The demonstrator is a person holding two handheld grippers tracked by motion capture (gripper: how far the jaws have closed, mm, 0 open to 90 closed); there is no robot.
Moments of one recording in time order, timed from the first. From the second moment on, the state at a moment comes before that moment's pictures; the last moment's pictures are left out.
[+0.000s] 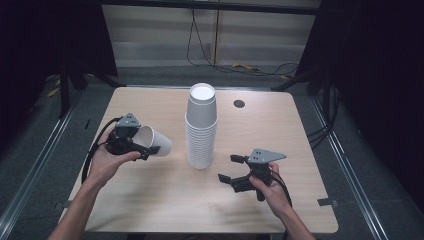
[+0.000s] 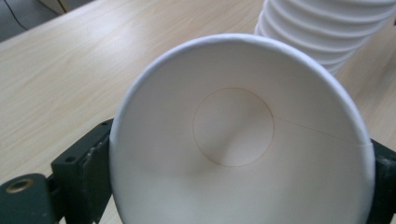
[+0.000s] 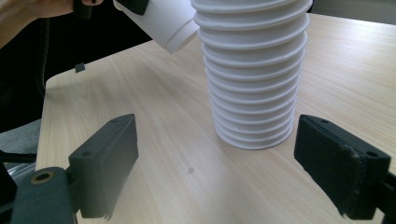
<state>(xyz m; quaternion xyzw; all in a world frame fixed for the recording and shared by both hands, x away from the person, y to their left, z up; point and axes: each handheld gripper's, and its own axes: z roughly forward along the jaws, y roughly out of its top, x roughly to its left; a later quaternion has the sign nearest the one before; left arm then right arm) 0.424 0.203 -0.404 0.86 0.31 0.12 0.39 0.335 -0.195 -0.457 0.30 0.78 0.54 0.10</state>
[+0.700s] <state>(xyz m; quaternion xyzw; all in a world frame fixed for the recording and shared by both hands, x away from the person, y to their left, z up) 0.453 0.177 -0.423 0.90 0.31 0.13 0.28 0.332 -0.201 -0.455 0.31 0.77 0.54 0.12</state>
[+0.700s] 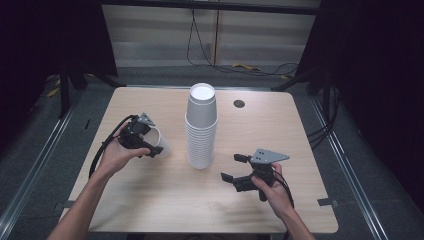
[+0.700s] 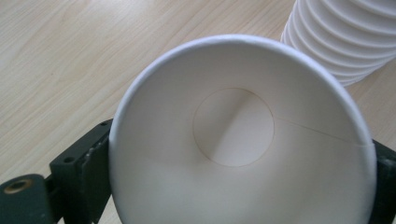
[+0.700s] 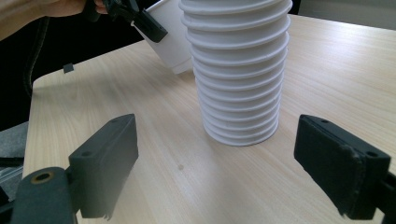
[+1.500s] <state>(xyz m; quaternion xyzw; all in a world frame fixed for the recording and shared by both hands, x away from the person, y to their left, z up) 0.467 0.169 -0.435 0.90 0.33 0.11 0.26 0.332 -0.200 -0.457 0.31 0.77 0.54 0.12</state>
